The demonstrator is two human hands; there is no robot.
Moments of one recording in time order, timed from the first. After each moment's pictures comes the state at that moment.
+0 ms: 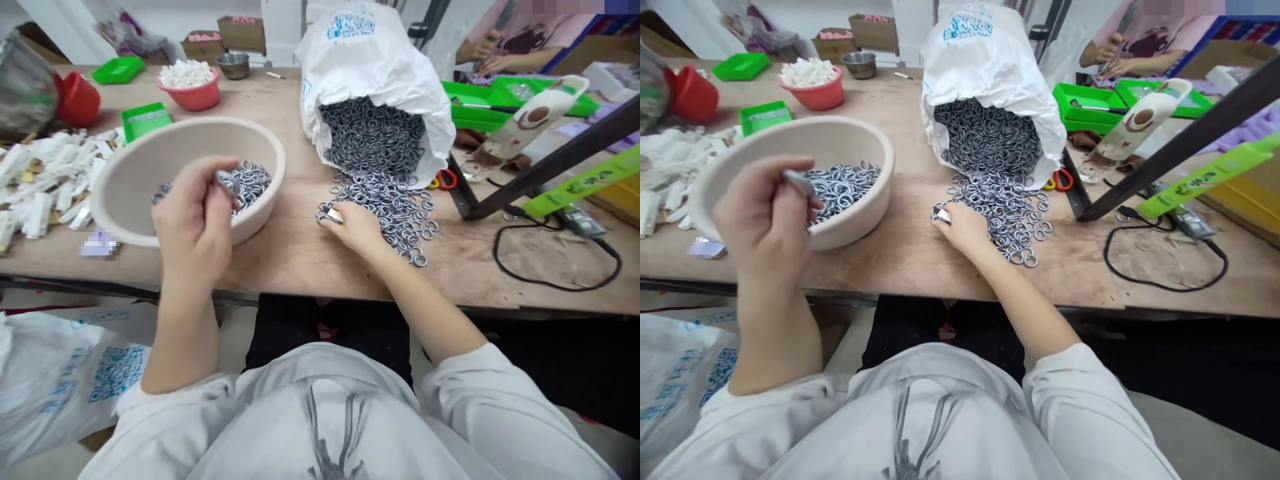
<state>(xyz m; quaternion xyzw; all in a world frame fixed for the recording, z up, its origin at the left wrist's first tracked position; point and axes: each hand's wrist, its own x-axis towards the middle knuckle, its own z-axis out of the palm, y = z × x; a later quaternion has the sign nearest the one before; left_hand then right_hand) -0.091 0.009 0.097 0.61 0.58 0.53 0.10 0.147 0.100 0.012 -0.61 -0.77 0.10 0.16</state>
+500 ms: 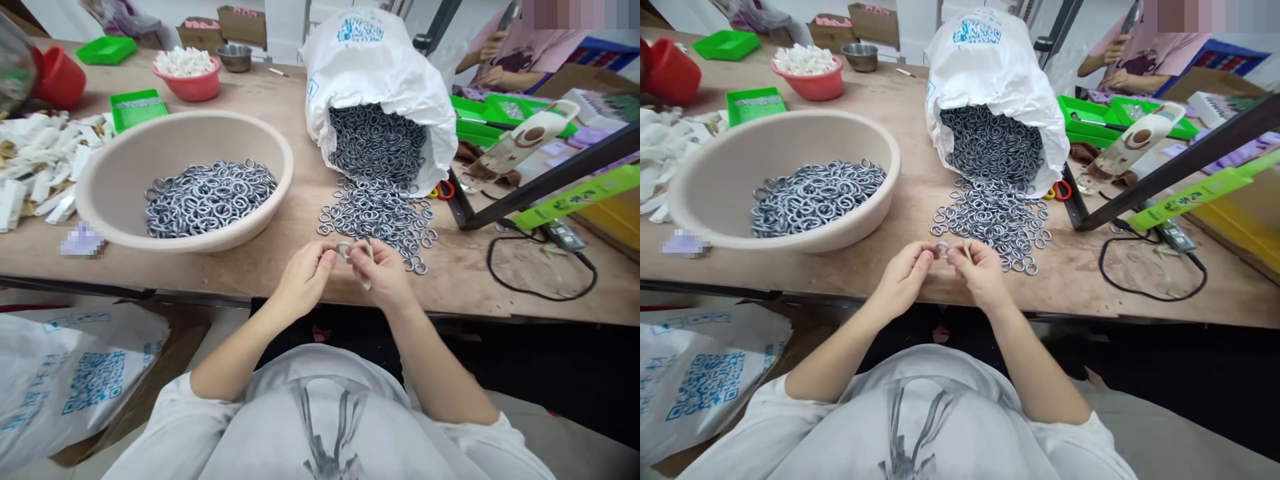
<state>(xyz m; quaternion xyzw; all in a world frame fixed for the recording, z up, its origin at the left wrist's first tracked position) -0.014 -0.003 0.020 0.64 0.45 0.46 0.41 0.159 0.021 0.003 -0.46 -0.52 0.52 0.49</state>
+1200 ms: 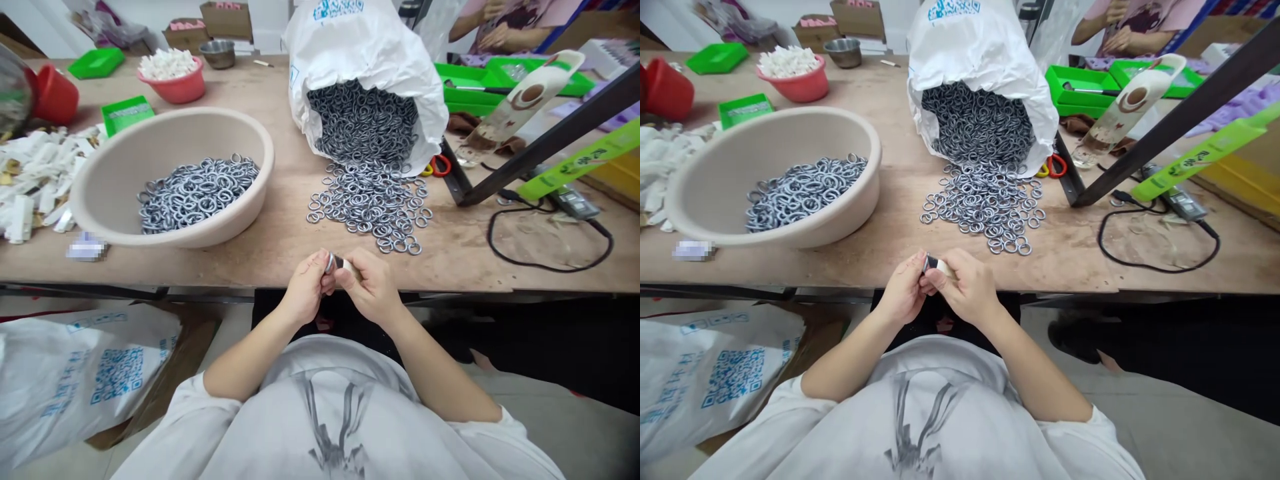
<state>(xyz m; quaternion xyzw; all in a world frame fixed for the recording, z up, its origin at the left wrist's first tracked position) 0.027 -0.026 -0.001 0.30 0.33 0.50 0.74 0.166 -0.025 0.003 -0.45 -0.72 0.29 0.44</state>
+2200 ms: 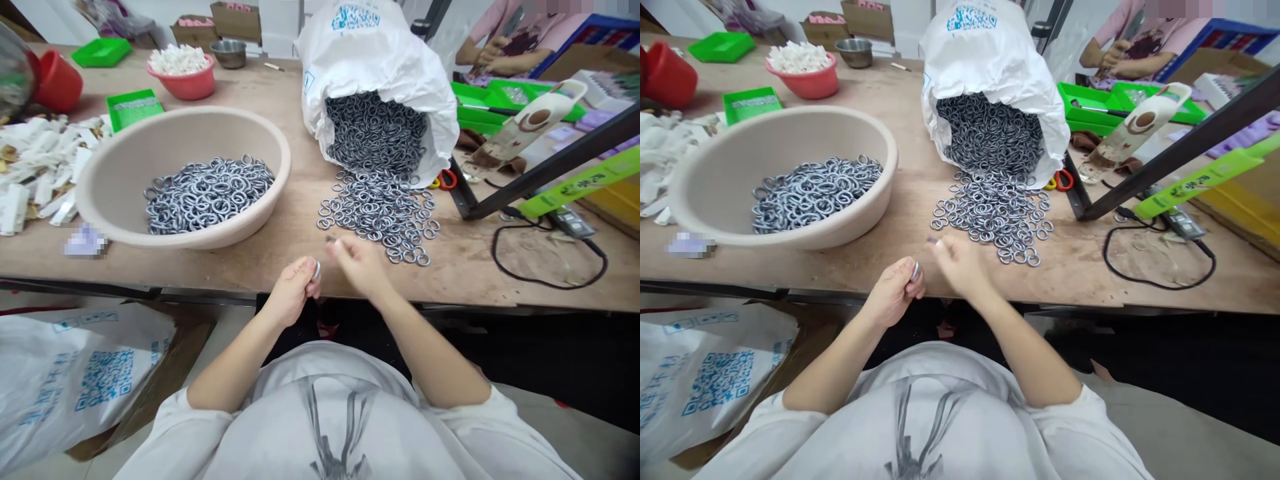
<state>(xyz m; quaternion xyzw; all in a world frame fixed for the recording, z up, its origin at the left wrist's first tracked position) -0.016 -0.021 -0.012 0.32 0.35 0.50 0.72 0.142 0.025 0.007 -0.55 -0.70 0.30 0.33</state>
